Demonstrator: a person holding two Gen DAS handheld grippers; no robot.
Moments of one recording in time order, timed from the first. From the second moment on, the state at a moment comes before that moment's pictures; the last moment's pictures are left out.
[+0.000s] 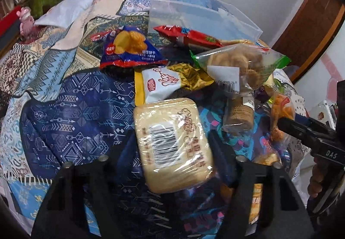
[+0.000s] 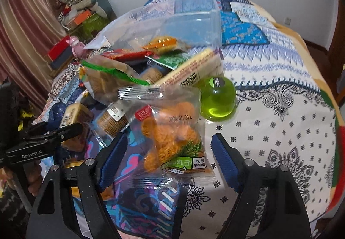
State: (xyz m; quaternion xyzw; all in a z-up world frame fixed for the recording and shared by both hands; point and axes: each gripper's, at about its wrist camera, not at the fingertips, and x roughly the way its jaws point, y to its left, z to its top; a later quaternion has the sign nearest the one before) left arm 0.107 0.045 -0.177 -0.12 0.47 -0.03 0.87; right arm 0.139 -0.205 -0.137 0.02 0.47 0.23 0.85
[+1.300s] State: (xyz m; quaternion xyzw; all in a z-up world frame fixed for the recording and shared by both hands) left arm 0.158 0.042 -0.054 -0.08 0.37 -0.03 0.93; right arm 0.172 -0.218 -0.049 0.04 0.36 0.24 0.90
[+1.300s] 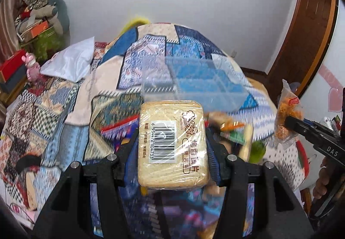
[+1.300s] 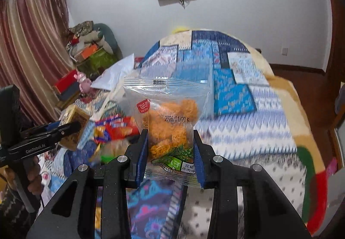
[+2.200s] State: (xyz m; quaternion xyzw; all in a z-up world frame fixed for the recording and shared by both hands) left arm 0.351 0.049 -0.097 -0.08 0.42 -0.04 0.90; right arm 0.321 -0.164 -0.089 0.02 0.41 0.25 0.88
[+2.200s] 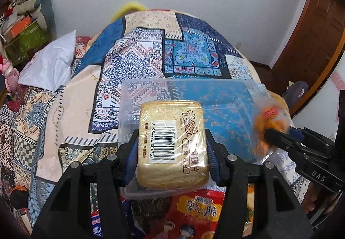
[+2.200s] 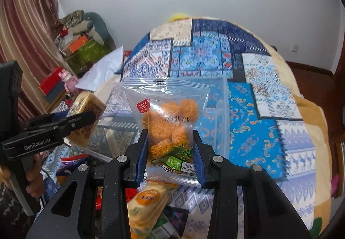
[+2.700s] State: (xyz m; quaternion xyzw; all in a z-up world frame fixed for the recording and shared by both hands) left arm 0.339 0.032 -0.091 -0.04 0.42 -0.05 0.90; right arm 0.318 -0.163 -0.085 0.00 0.42 0.24 0.88
